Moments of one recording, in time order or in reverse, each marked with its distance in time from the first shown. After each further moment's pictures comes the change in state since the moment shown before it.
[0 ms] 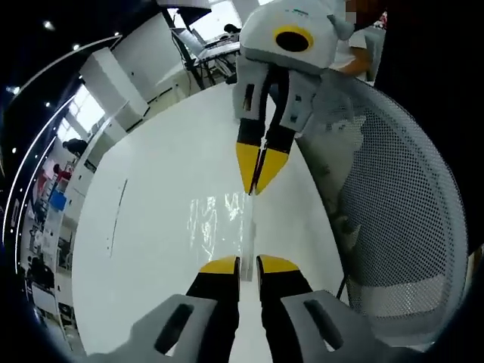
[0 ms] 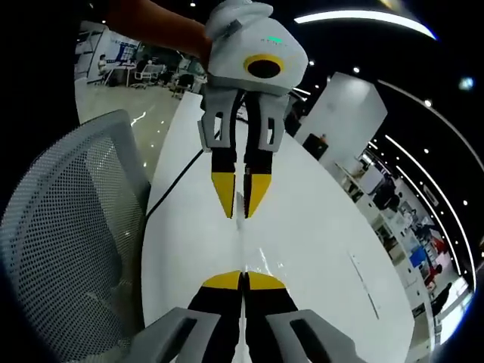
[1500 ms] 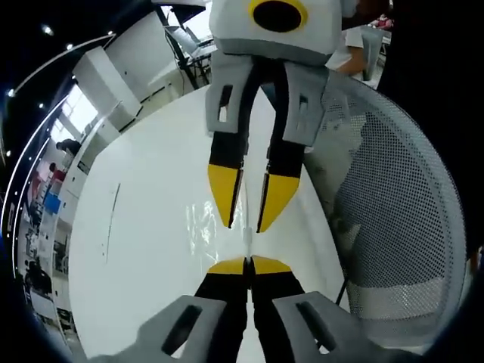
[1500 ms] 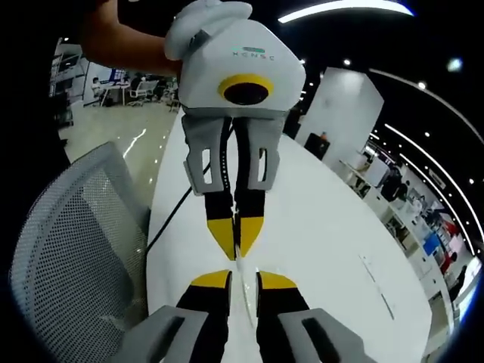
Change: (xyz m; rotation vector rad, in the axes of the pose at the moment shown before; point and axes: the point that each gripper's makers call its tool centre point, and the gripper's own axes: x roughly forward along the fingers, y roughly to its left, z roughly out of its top) left arm 0.010 0.002 0.011 0.011 0.014 -0.041; right arm 0.011 -0.007 0.027 0.090 -0.043 0.057
